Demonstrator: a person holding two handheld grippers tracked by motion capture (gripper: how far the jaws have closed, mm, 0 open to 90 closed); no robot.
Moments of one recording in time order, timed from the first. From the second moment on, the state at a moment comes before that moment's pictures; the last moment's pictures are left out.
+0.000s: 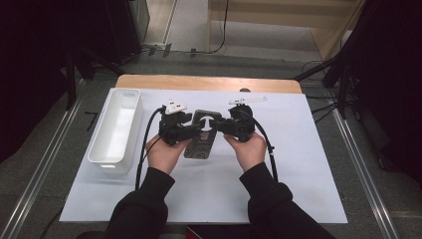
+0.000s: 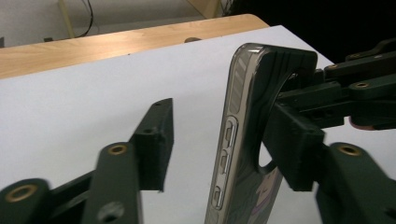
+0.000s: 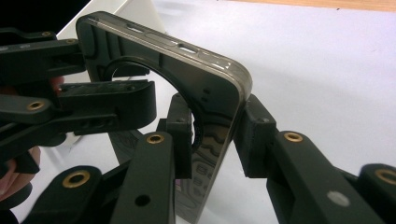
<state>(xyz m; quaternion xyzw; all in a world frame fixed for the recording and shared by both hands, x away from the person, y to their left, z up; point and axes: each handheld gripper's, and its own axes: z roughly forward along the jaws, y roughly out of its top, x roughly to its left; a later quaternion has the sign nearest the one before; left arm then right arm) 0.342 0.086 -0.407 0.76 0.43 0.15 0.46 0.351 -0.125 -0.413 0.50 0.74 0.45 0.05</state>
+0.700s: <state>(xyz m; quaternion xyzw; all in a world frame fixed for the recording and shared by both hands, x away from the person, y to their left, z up) 0.341 0.083 -0.407 0.77 0.42 0.18 0.44 0.348 -0.120 -0.412 0.50 0.74 0.45 0.05</state>
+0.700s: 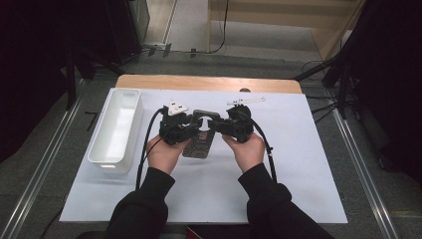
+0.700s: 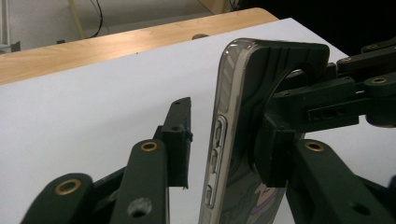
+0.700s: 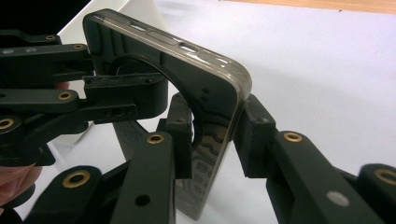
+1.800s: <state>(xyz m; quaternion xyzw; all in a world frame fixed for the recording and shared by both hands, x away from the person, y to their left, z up) 0.343 0.084 -0.402 0.77 0.43 0.16 0.44 0.346 -0.117 -0.408 0.50 0.74 0.45 0.06</state>
